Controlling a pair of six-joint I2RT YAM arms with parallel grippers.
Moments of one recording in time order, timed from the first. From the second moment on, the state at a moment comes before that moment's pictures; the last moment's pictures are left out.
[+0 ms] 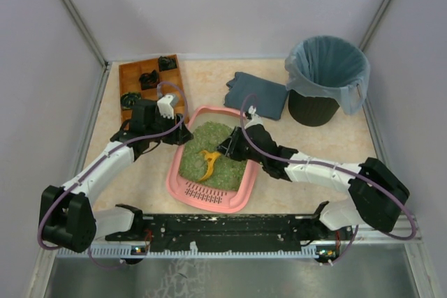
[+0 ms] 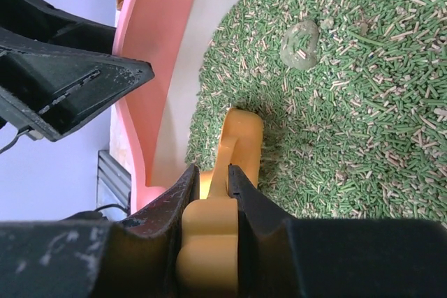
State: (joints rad) left arm -0.32 1.21 0.77 -0.22 0.38 -0.19; right arm 0.89 1.35 0.69 0.21 0.03 1.02
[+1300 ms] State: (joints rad) left arm -0.32 1.18 0.77 -0.22 0.35 -0.19; right arm 0.80 1.07 0.47 0.36 0.03 1.11
